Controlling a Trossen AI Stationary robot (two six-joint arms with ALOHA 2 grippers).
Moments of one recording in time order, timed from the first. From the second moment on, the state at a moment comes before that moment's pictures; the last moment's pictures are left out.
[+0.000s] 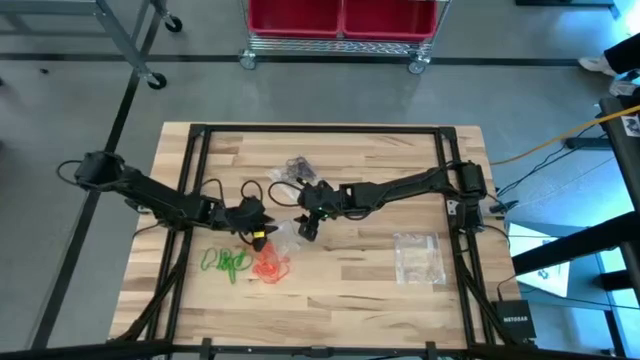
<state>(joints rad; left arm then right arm) -0.22 1.22 0.35 0.18 -0.35 -0.67 0.04 1.96 1.35 -0.17 0.10 0.38</state>
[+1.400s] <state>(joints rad) -0.59 1.10 0.78 0.17 -0.51 0.62 0.46 1.68 1.38 -0.11 0.46 0.15</state>
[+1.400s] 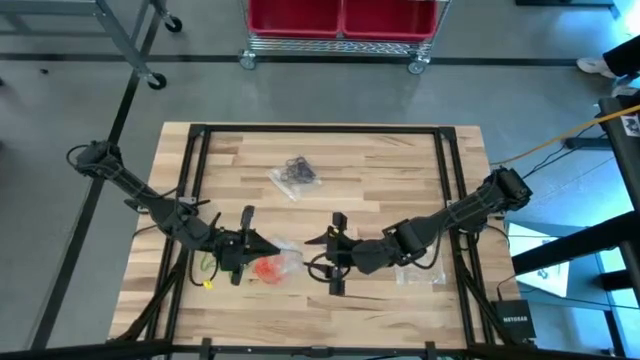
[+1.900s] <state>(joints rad) -0.57 1.10 0.78 0.16 -0.53 0.65 0.43 1.69 1.38 -0.10 0.46 0.15</state>
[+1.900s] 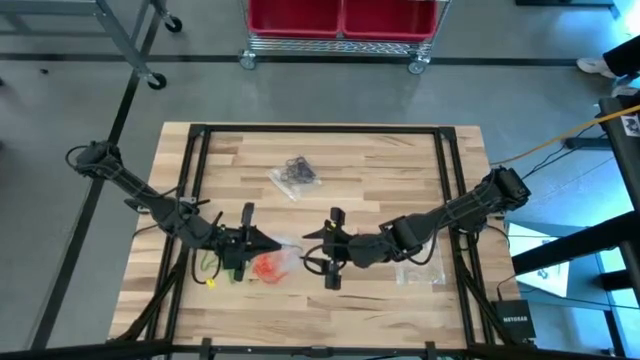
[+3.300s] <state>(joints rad) -0.57 1.10 0.78 0.26 -0.40 0.40 0.37 1.64 1.38 -0.25 0.35 0.02</state>
